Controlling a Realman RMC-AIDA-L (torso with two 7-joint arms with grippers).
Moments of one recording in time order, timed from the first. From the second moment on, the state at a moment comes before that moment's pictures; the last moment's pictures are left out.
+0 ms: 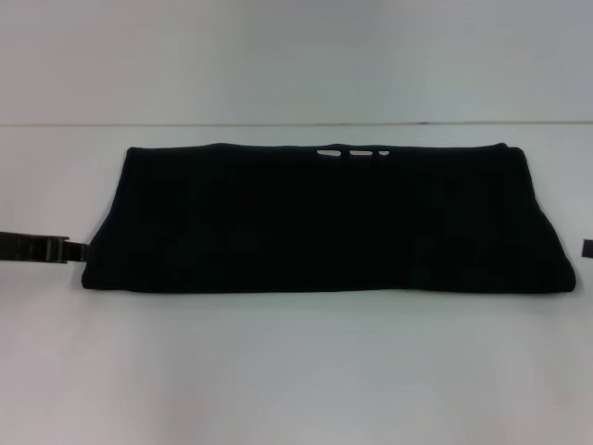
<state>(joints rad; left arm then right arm) -0.60 -2.00 0.54 0.85 2.53 1.34 -2.20 0.55 1.91 -0.40 -0.62 -2.33 -1.37 2.04</state>
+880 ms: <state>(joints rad) -0.61 -1.98 0.32 0.70 2.51 1.63 -2.36 0.59 1.96 -0.39 -0.61 -2.18 -1.46 1.85</state>
